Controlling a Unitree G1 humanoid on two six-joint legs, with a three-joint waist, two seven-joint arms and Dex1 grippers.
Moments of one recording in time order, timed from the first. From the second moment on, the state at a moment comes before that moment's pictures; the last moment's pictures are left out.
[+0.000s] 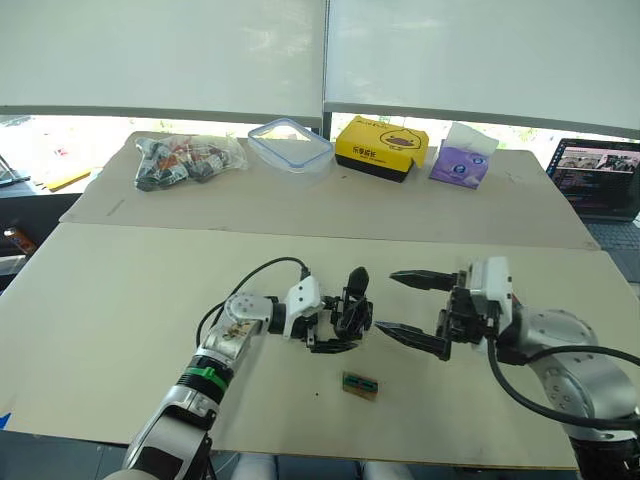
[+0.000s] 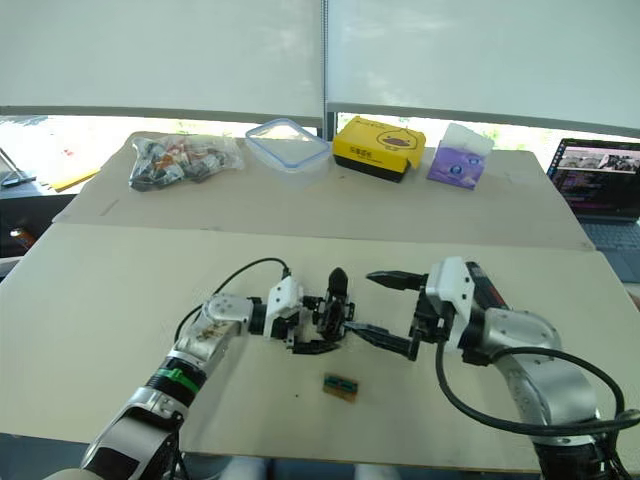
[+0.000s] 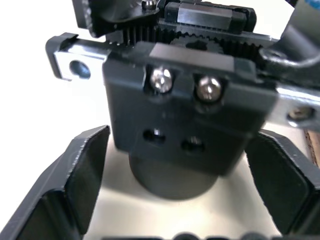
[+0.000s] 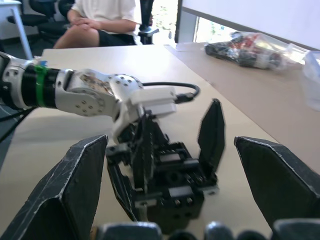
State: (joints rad) left arm -0.54 0.31 -0.26 0.43 -0.14 0.00 -1.22; right arm -0.10 -0.67 -0.16 -0.47 0.58 0.35 0.99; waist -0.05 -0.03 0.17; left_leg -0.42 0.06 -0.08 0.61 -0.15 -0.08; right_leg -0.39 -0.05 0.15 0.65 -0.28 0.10
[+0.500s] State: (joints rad) left arm -0.25 0.63 0.04 0.11 -0.43 0.05 -1.36; right arm 0.37 -0.63 -0.61 -0.49 0.58 0.29 0.89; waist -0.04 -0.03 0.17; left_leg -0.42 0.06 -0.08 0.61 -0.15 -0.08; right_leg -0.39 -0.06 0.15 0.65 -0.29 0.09
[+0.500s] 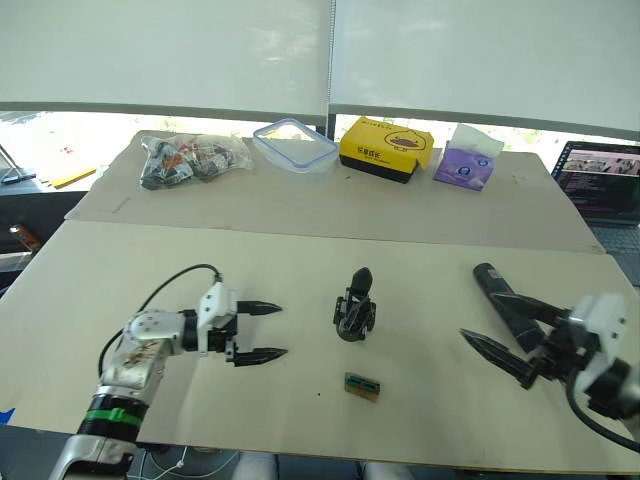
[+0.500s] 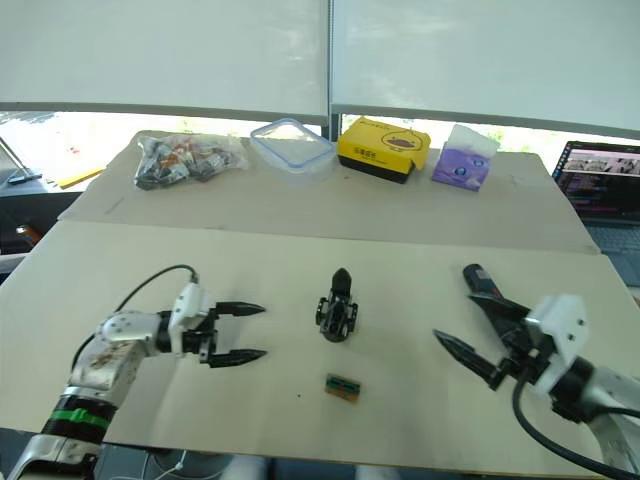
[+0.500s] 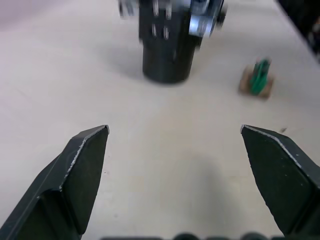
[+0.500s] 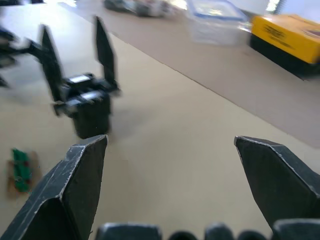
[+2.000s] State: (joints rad) left arm -0.24 0.76 0.09 -0.23 -0.65 0.28 -1.39; right arm -0.02 -1.06 -0.25 -0.07 0.44 0.82 0.95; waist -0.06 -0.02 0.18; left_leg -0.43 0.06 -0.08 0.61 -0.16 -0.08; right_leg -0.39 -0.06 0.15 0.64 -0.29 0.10
